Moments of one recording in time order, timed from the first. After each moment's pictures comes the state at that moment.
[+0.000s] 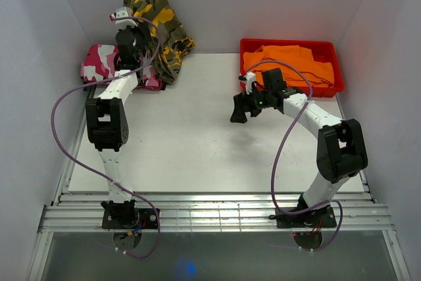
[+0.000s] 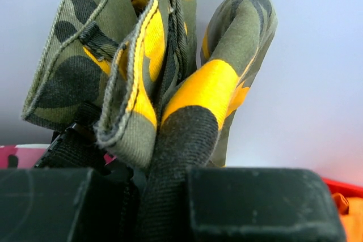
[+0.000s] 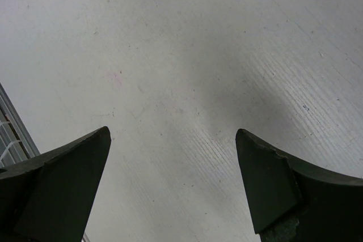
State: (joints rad) left arm -0.04 2.12 1.76 0.57 -0.01 -0.34; right arm 0.37 1.68 1.23 -0.40 -0.64 -0.17
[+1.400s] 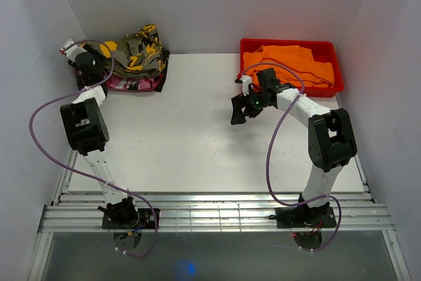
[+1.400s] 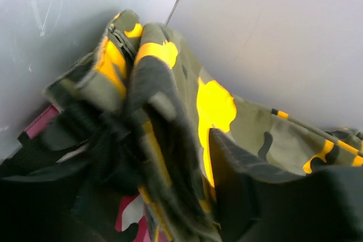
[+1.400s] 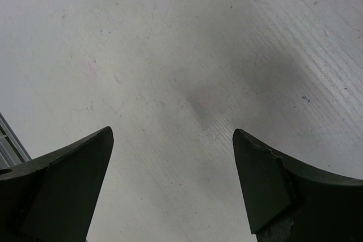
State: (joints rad) left arm 0.29 2.11 1.53 0.57 -0.21 -0.44; right arm 0.37 1.83 1.32 -0.49 -0.61 -0.20
